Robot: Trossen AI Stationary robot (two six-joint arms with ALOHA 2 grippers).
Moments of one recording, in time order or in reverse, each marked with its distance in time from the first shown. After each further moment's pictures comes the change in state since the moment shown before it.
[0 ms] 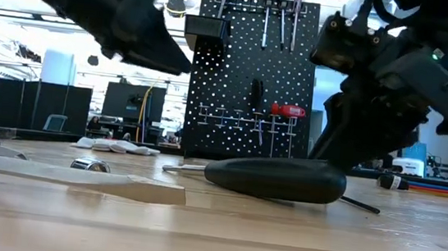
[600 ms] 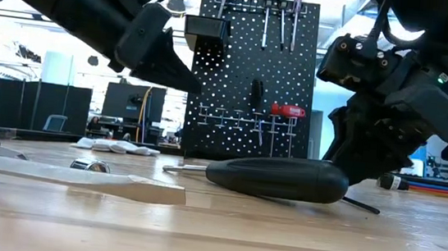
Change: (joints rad) left arm 0.004 0.114 0.030 0.070 0.036 0.100; right arm -0.017 -0.001 -0.095 0.100 -0.003 -0.032
